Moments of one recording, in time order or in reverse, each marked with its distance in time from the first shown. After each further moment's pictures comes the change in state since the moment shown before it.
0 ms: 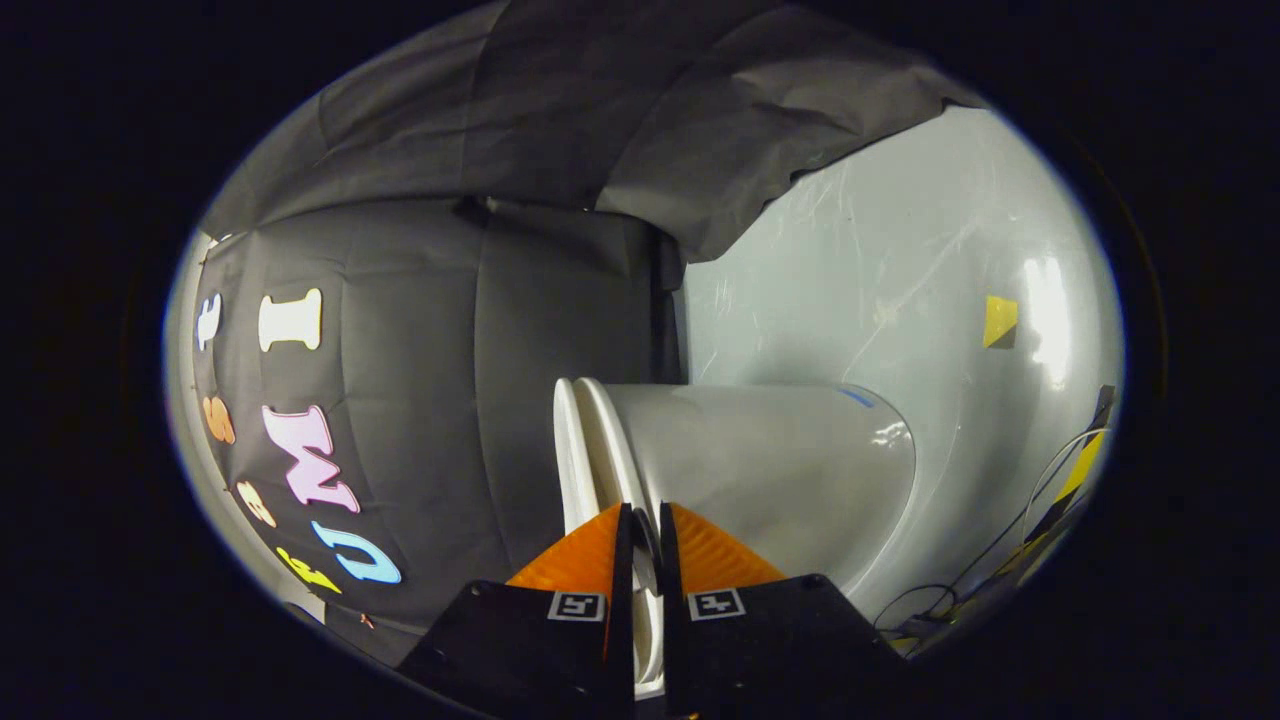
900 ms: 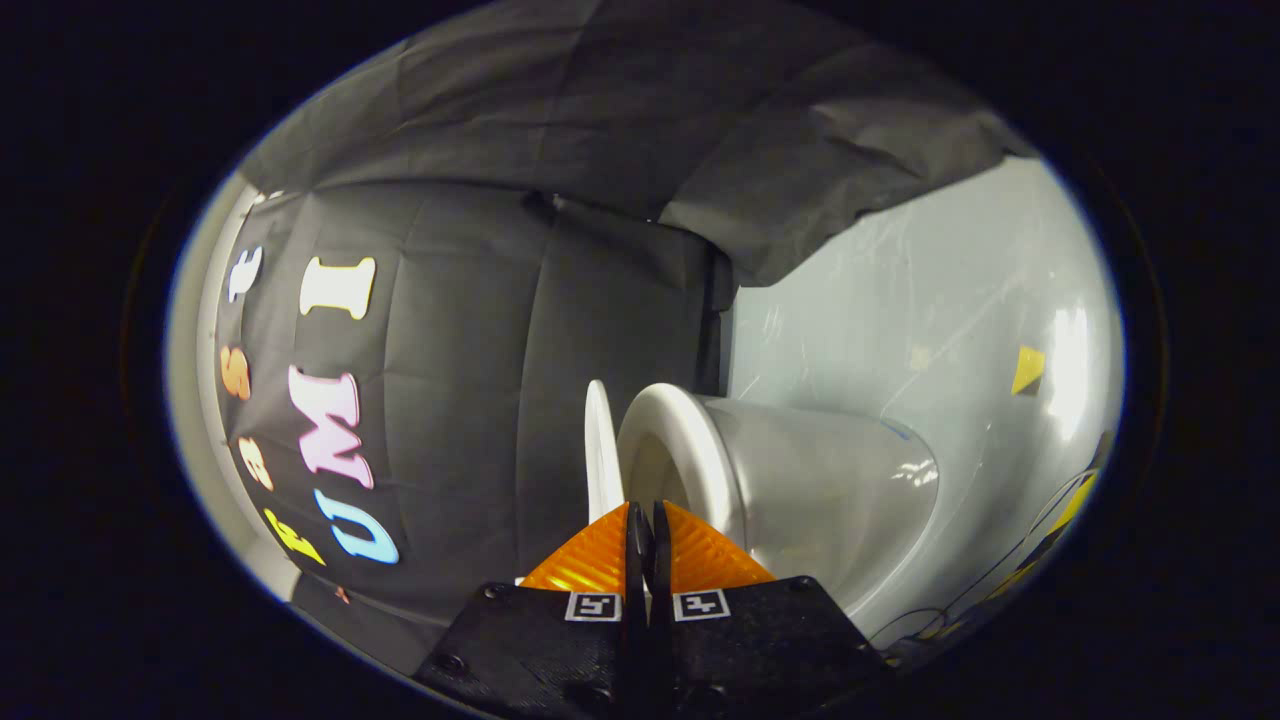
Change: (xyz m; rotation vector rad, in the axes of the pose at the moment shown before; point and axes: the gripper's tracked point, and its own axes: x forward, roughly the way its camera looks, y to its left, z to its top) arm -0.015 0.074 -0.009 -0.226 -0.058 0.041
